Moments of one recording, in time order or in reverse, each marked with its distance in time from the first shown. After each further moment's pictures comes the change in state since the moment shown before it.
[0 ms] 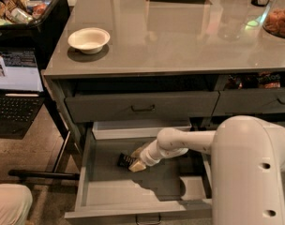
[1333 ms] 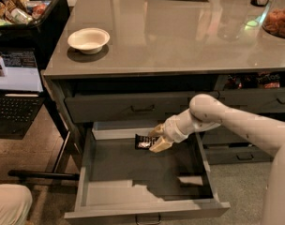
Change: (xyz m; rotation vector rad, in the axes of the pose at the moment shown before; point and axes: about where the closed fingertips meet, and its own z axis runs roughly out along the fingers) arm -0.039 -0.010 -0.177 -0.051 -0.064 -0.223
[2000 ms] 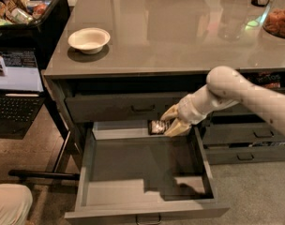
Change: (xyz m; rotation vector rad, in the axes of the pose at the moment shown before) arm -0.028 -0.013 -0.109 0.017 0.092 -0.103
